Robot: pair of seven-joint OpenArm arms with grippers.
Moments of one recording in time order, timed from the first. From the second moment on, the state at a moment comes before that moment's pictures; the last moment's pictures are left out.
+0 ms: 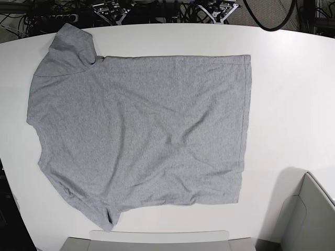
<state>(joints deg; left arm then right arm) 3.1 0.2 -4.8 7.0 0.0 3.6 -2.1 -1.1 4.2 -5.7 5.1 0.2 5.6 0.9</state>
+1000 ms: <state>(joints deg) 3.2 0.3 -4.8 7.1 0.1 3.6 -2.1 -1.9 5.9 -1.1 4.9 11.4 5.4 2.2</state>
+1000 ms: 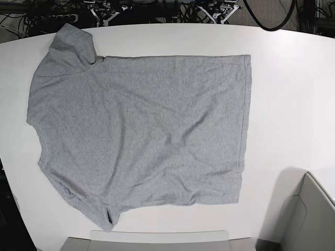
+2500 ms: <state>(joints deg) 50.1 -4.6 -12.2 81.4 -0.1 3.1 -0.9 -49.0 20.1 -18.5 64.0 11.6 5.2 2.0</state>
